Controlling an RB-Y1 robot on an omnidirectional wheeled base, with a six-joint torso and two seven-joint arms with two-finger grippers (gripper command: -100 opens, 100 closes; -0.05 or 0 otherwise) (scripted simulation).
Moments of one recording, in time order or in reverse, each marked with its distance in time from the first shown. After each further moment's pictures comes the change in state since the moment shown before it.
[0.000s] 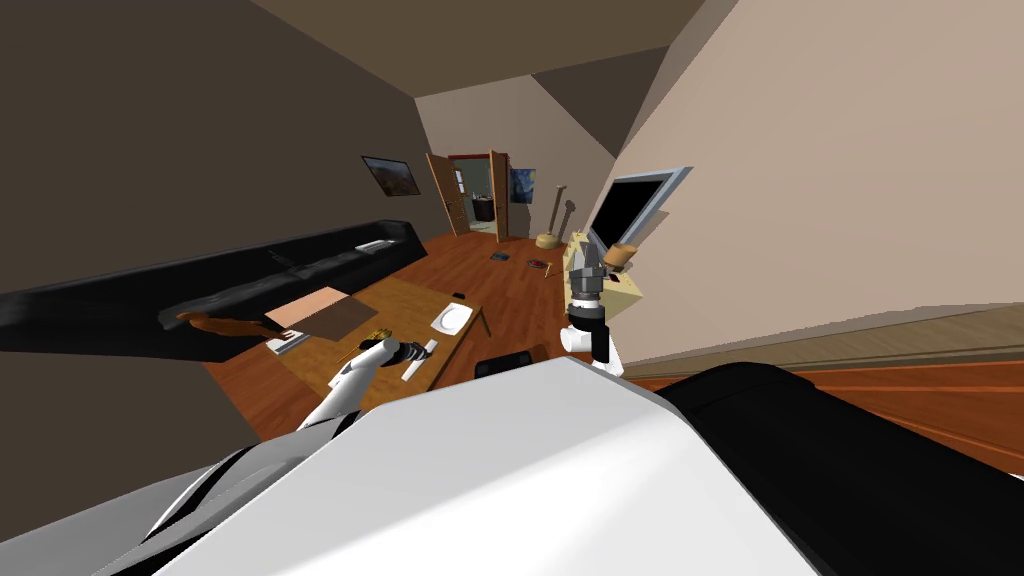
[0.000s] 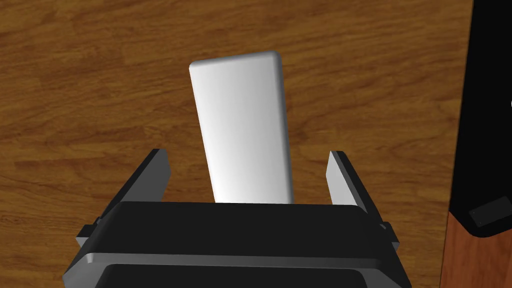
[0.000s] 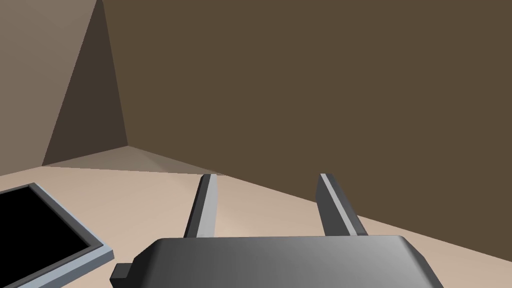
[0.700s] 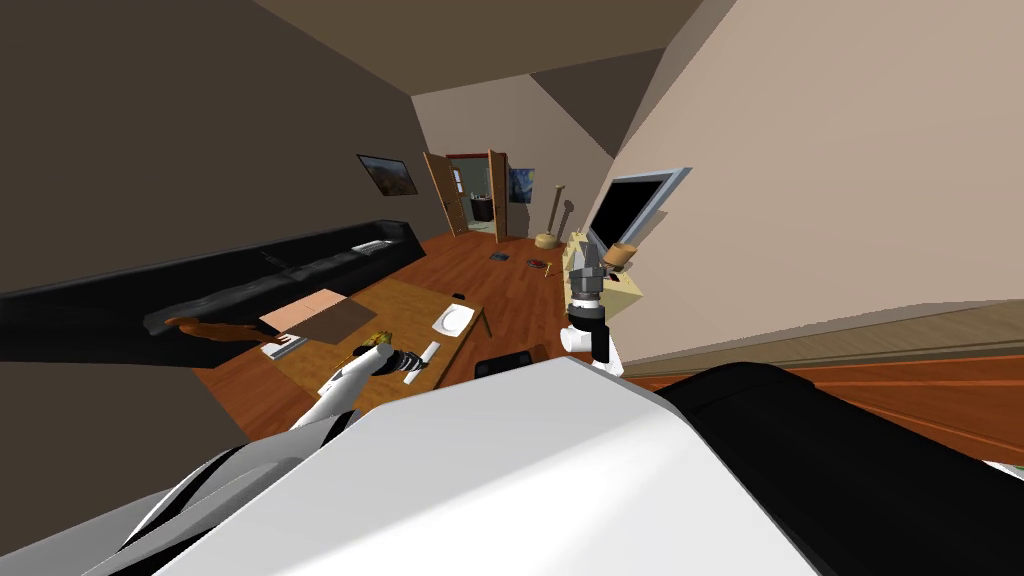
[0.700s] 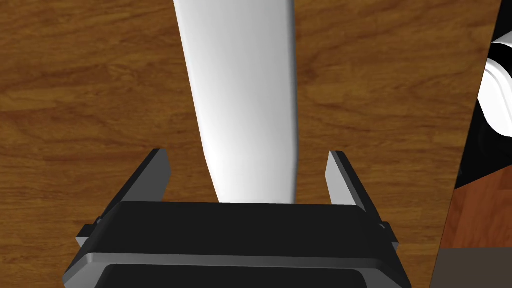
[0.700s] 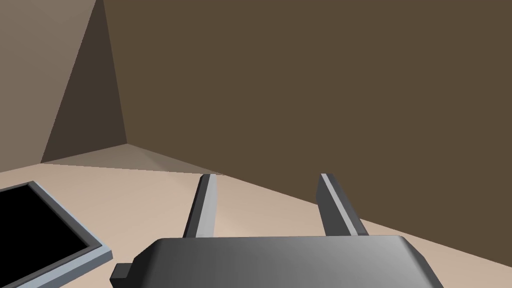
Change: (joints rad) left arm -0.013 0.036 -0.013 0.117 0.035 0.075 -0.004; right arm 0.000 0.000 0.000 0.000 0.000 0.000 0.000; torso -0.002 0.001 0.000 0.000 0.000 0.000
